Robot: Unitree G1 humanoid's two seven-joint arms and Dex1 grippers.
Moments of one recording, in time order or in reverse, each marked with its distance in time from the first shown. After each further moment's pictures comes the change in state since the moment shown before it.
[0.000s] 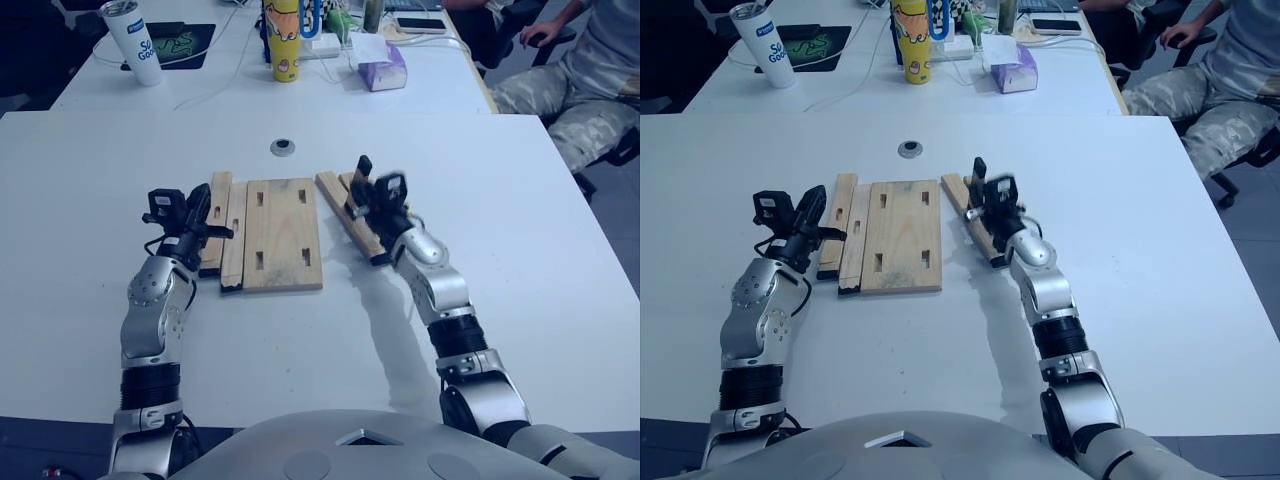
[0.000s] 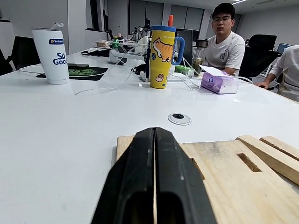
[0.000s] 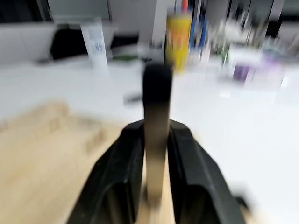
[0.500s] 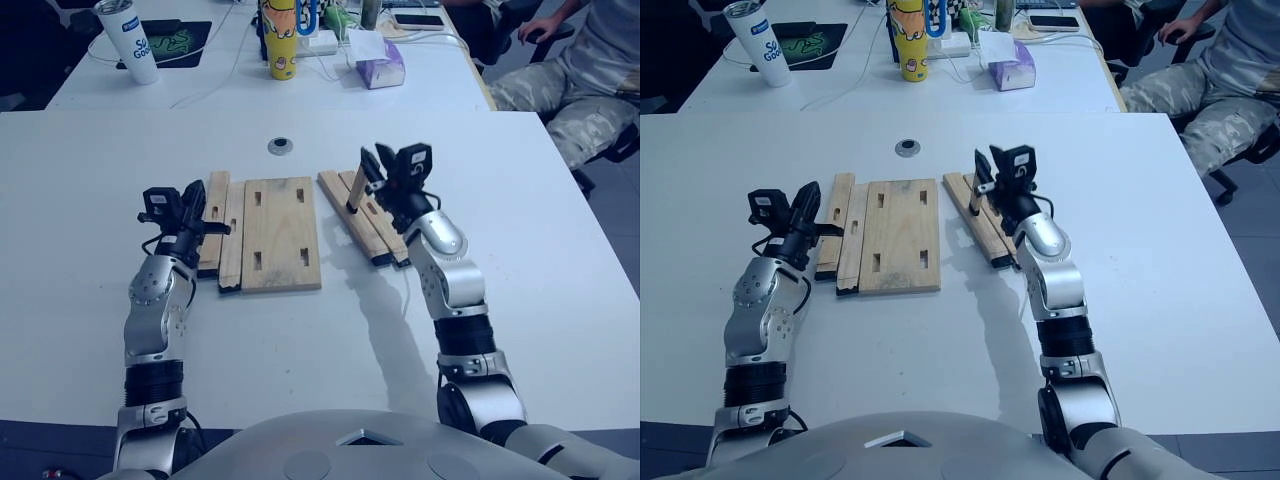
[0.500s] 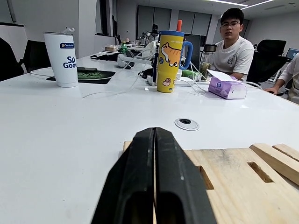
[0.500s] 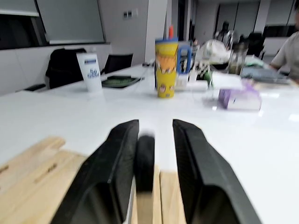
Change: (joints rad) left arm -0.019 -0.021 0.008 0.023 0.008 -0.044 0.019; right arm -0.123 0.019 -0.093 -0.250 0.007 -0.037 -0.028
